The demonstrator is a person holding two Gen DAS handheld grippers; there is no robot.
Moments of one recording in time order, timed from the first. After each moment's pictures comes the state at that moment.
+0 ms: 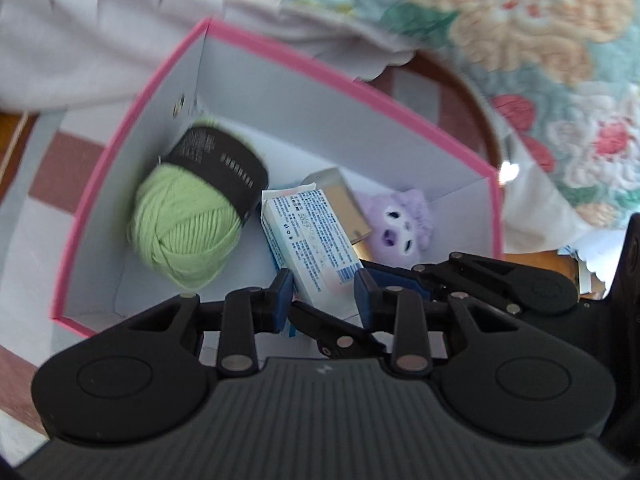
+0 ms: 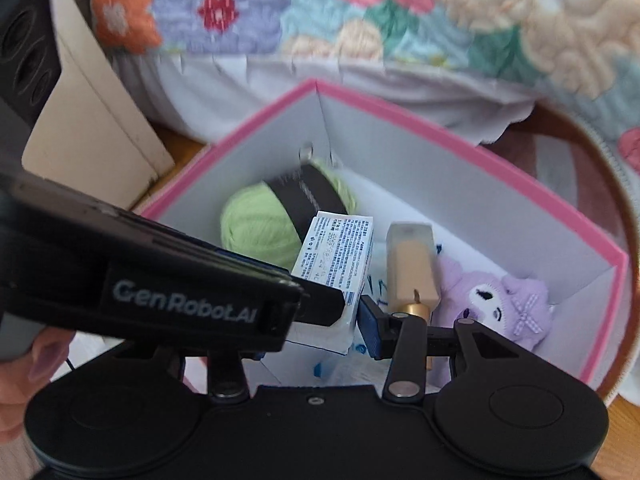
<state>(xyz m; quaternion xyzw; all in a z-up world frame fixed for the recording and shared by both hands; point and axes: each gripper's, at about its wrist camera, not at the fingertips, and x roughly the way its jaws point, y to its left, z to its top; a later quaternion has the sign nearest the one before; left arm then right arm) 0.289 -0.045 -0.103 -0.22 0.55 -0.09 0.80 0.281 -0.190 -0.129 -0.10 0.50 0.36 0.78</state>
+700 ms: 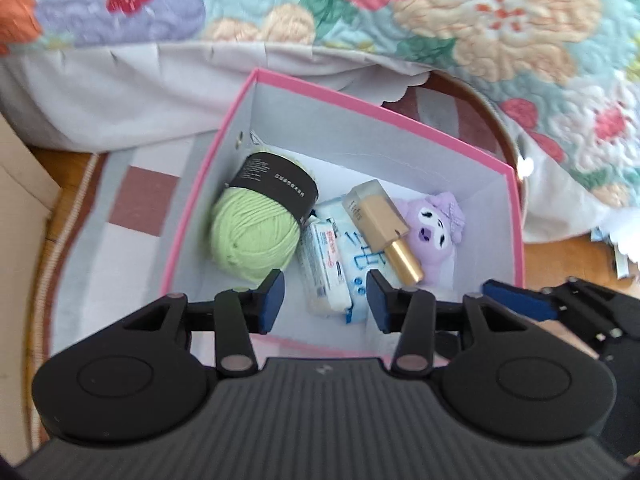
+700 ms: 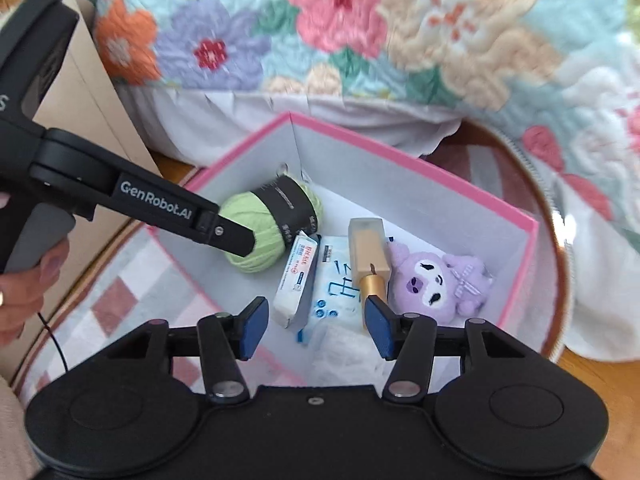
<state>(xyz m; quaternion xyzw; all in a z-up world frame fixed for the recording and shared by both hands) 0.250 -0.025 -0.053 -0.13 0.54 -0.05 0.83 0.222 -0.238 -0.077 -0.09 0.45 0.31 0.83</state>
